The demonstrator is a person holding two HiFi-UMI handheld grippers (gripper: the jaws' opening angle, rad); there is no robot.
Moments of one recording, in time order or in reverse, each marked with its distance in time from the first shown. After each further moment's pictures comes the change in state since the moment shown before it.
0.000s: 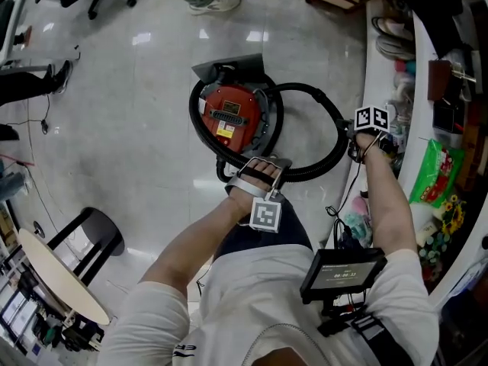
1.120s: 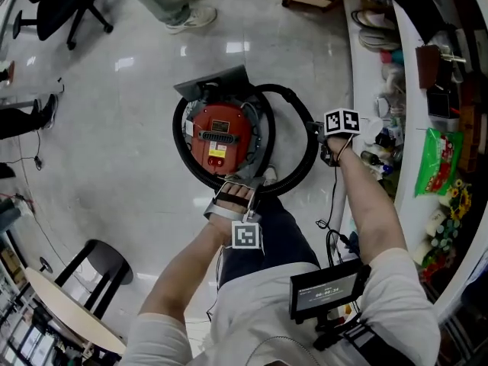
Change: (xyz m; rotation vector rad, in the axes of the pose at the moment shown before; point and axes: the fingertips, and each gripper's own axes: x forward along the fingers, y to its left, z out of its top) left arm -0.004 -0.035 -0.078 0.053 0.091 -0.011; right arm 0.063 0.057 0.003 -0.029 -0.092 0.102
